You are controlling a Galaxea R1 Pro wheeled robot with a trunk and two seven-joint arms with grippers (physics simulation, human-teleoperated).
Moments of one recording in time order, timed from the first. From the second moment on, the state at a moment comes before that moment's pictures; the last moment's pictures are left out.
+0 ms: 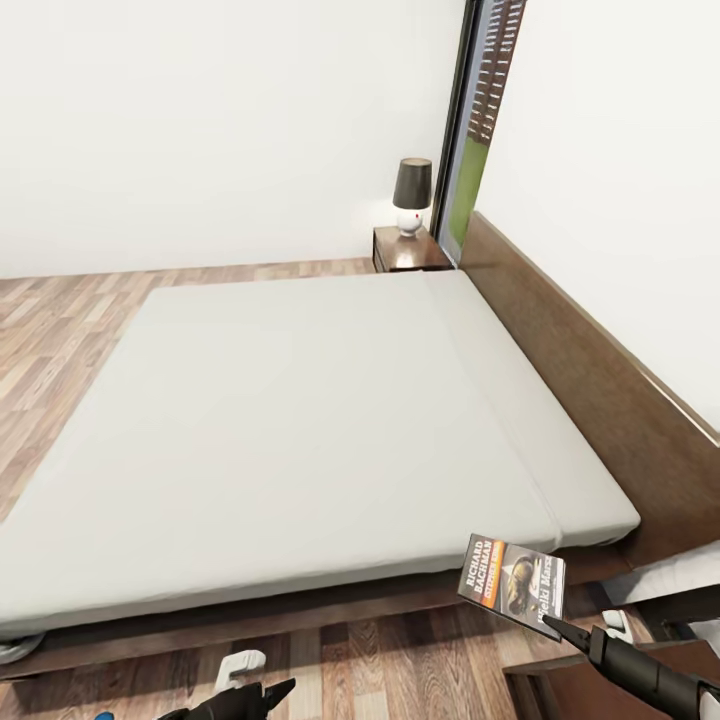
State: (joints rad) left arm -0.51 0.08 -0.21 -0.02 0.50 -0.05 -0.72; right arm -0.46 -0.46 -0.02 -0.25 -0.57 0.31 1.21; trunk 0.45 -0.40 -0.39
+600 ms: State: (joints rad) left arm -0.50 0.08 -0.21 -0.02 0.50 -0.07 -0.72; right arm -0.46 -0.46 -0.02 -0.25 -0.57 0.27 1.20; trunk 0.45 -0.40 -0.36
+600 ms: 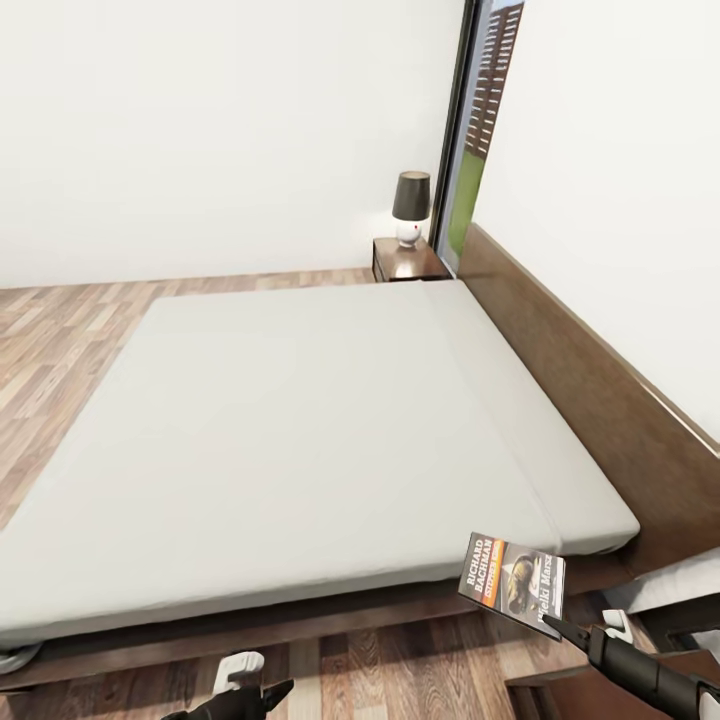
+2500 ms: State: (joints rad) left arm -0.50 0.09 -0.21 -0.02 0.50 -0.07 -0.70; right arm -0.46 -0.43 -0.02 -0.14 -0.57 0.21 1.20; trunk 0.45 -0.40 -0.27
